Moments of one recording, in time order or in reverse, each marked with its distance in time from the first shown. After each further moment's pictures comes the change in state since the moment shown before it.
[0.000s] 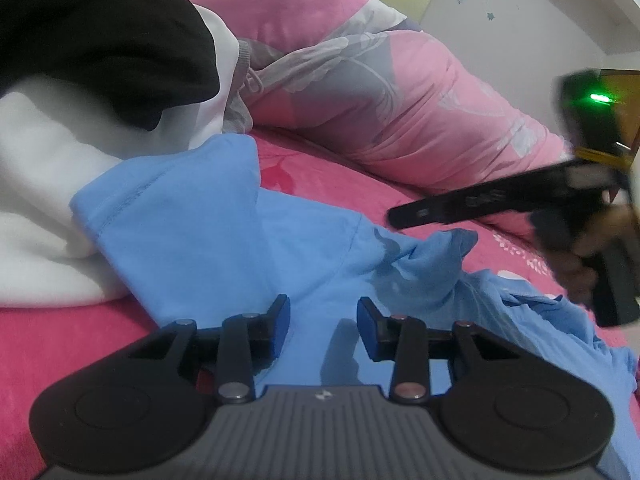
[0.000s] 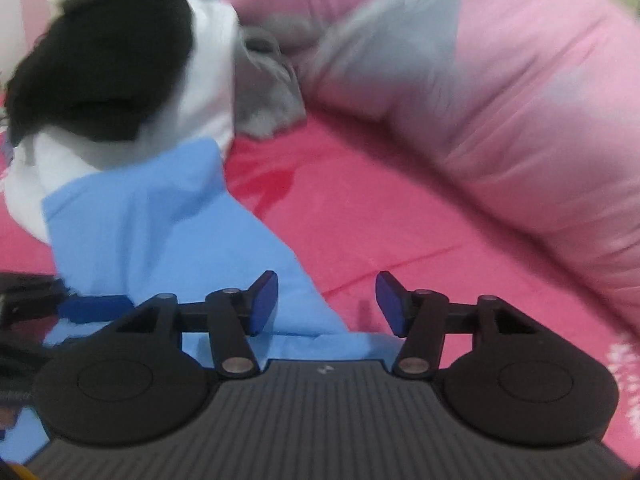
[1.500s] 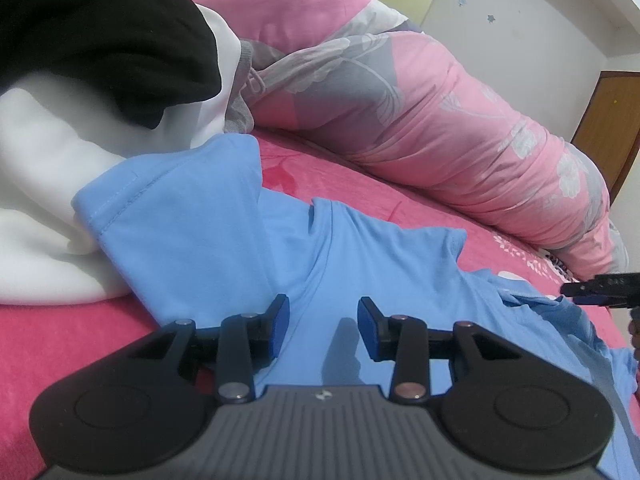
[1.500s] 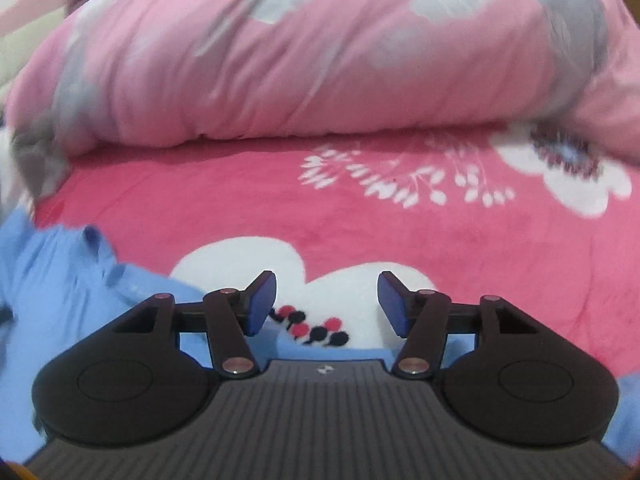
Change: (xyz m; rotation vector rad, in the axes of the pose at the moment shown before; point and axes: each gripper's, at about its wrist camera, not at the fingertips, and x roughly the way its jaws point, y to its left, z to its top) left arm 0.001 0.001 -0.001 -0.003 -0.006 0.000; right arm -0.118 -0.163 -0.173 0.589 -0.131 -0.346
